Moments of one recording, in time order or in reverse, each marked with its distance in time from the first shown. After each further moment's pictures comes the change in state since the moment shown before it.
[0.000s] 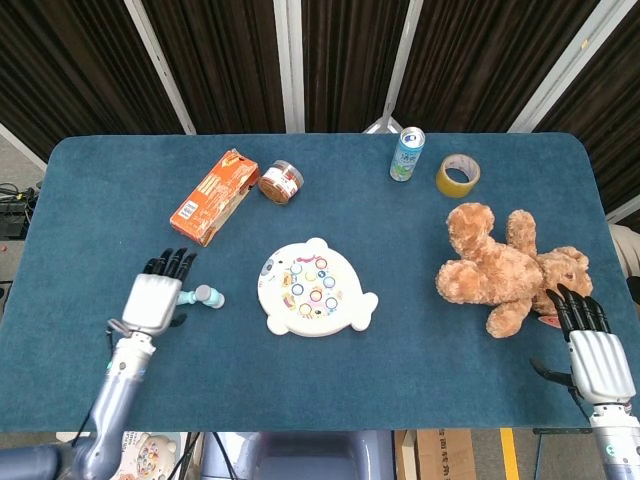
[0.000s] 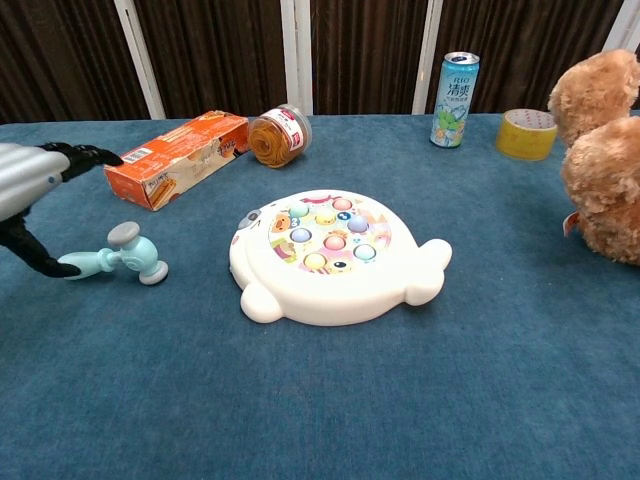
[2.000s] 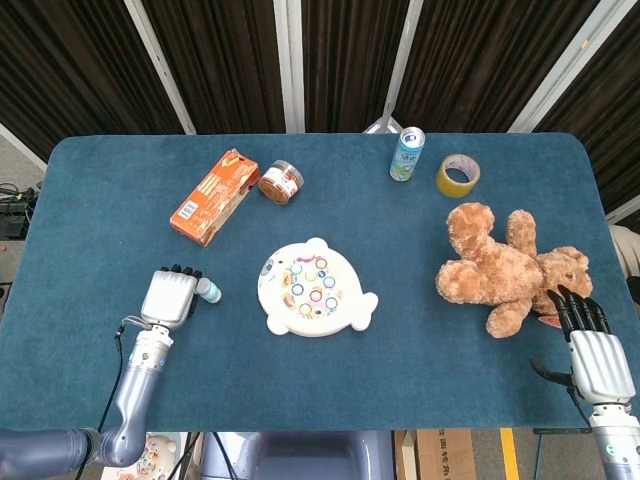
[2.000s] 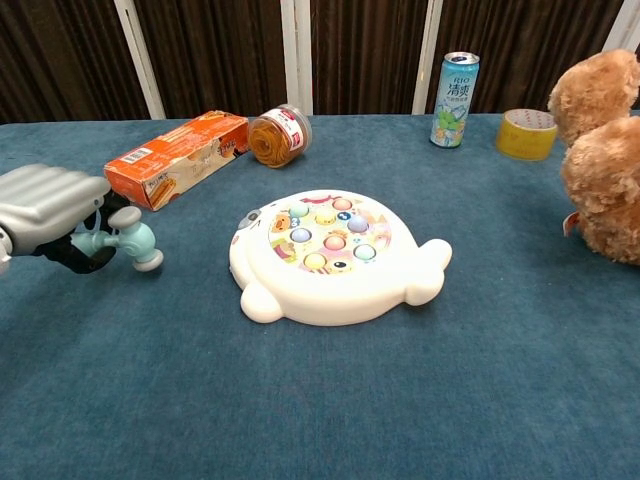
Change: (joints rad) left arm -0.124 -0.164 0.005 0.161 -0.175 -0.030 0.081; right arm 0.000 0.004 -0.001 -0.017 0.027 -0.021 0.007
